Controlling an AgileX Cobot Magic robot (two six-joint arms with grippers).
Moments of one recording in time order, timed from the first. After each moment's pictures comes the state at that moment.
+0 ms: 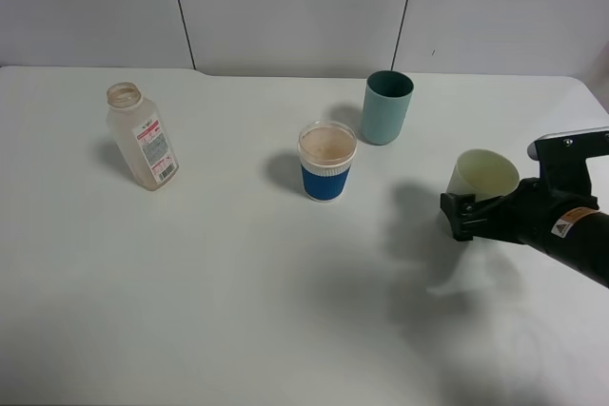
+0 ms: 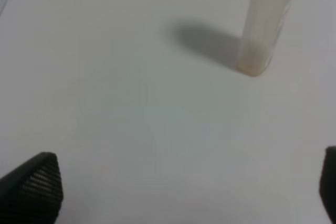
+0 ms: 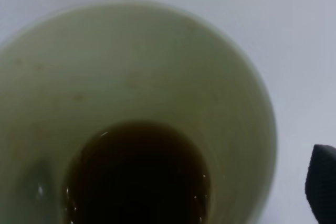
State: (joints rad) left arm 0.01 0.00 -0.51 0.02 1.05 -0.01; right arm 0.24 1.70 -0.13 0.12 -0.94 -0.09
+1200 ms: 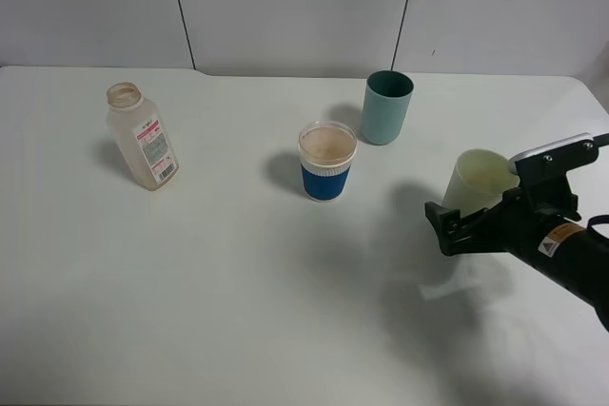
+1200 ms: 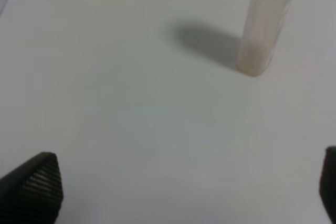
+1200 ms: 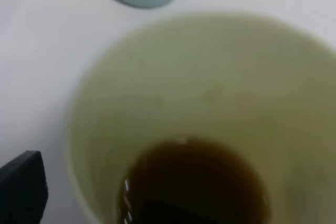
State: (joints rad) left arm 0.01 0.00 -0.51 0.02 1.05 -0.01; right arm 0.30 1.84 -0.08 0.08 -1.20 -0.16
